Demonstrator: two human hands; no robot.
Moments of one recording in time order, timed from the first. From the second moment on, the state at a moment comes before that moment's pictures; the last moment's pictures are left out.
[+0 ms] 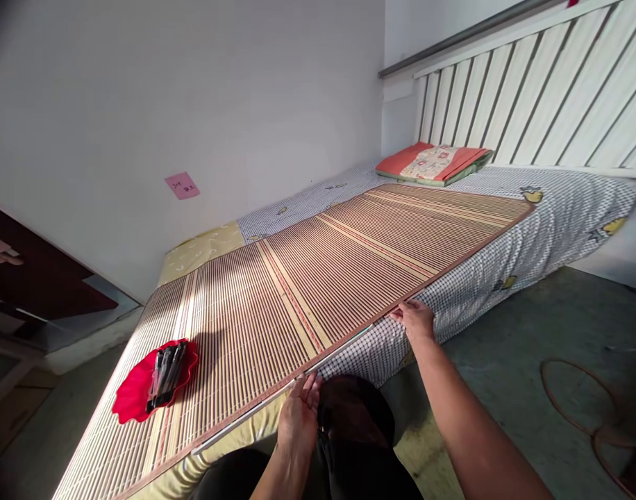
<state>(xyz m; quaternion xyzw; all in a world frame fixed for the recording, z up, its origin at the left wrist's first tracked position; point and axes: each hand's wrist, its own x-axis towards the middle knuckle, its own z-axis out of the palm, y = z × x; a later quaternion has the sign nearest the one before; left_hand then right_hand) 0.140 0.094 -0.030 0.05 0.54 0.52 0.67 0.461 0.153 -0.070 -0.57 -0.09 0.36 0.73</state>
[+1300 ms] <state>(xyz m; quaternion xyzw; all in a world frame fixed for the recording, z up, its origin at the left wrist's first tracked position) 0.144 0.087 -0.026 0.09 0.56 0.52 0.64 0.377 0.115 -0.064 -0.56 -0.17 0.42 0.69</state>
